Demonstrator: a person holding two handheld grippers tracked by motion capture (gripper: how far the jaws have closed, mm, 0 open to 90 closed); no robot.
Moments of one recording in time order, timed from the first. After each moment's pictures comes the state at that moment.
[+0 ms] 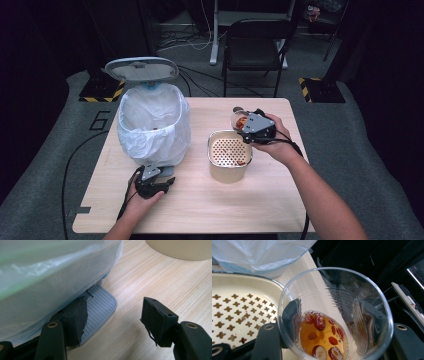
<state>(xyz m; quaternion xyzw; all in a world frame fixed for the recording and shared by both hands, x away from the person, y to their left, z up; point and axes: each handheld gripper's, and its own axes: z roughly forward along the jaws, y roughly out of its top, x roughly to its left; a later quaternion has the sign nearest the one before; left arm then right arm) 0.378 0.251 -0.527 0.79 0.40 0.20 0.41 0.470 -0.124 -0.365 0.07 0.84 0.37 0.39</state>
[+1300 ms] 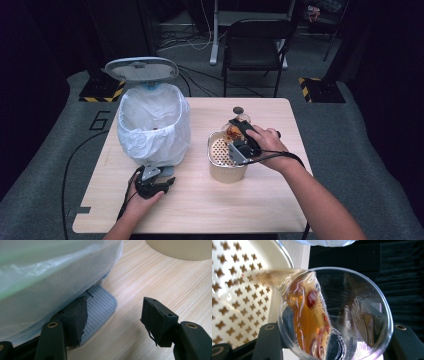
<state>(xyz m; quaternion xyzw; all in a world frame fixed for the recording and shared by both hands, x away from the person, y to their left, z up) 0.378 0.251 -0.527 0.79 0.40 0.20 0.41 0.436 -0.087 -0.394 -0.17 0.79 0.17 0.57</state>
